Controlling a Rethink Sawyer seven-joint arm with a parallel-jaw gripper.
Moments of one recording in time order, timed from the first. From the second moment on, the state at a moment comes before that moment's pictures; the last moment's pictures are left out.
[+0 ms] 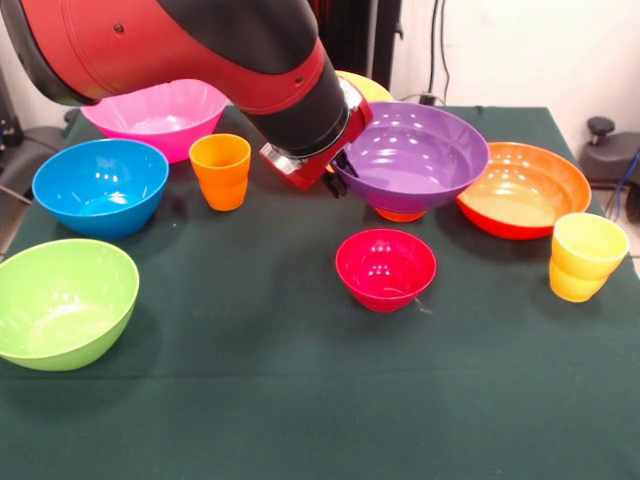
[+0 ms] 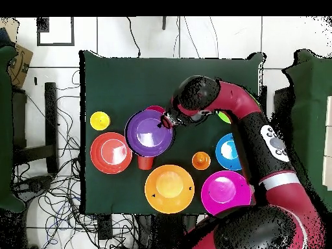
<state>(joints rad) -0.69 -0.40 0.64 1.35 -0.32 1.25 1.04</state>
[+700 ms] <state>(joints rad) -0.69 -0.41 0.65 1.35 -0.33 1.19 1.04</state>
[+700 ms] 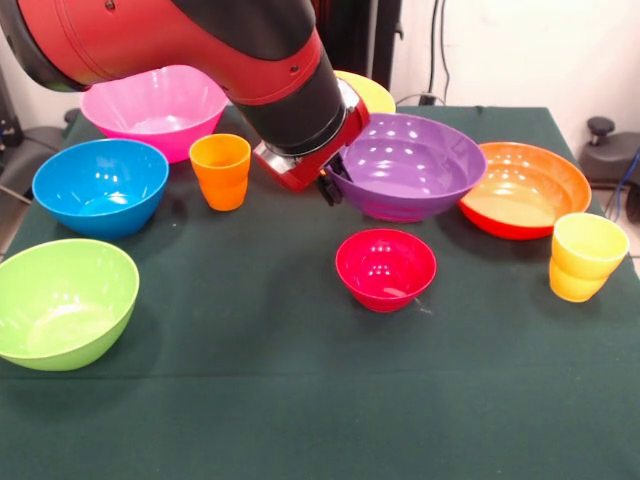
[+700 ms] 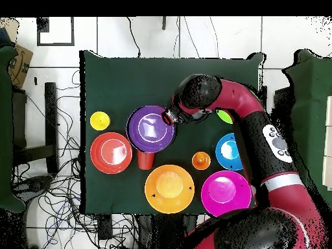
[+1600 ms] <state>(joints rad) -0.69 -0.40 0.65 1.32 -0.34 1.13 1.04</state>
